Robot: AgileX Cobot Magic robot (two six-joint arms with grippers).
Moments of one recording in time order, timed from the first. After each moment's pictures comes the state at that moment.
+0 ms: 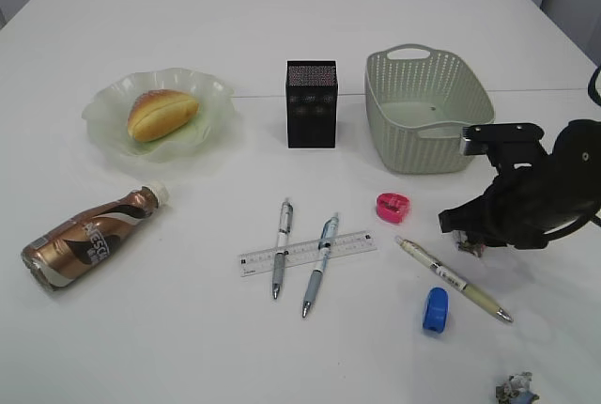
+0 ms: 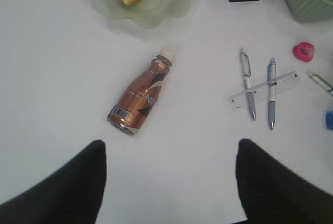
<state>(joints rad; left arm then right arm) -0.20 1.11 -1.39 -0.10 1.26 -0.13 0.14 1.91 -0.90 0.12 0.15 -0.06</state>
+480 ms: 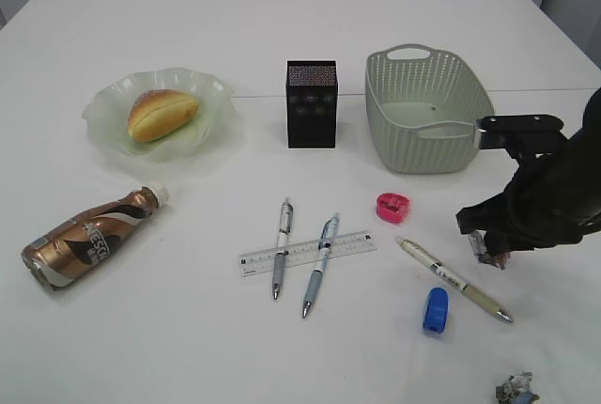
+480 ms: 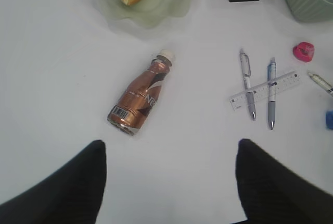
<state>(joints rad) -0.20 1.11 -1.39 -0.10 1.26 -0.13 0.14 1.77 -0.90 0.12 0.42 -0.06</state>
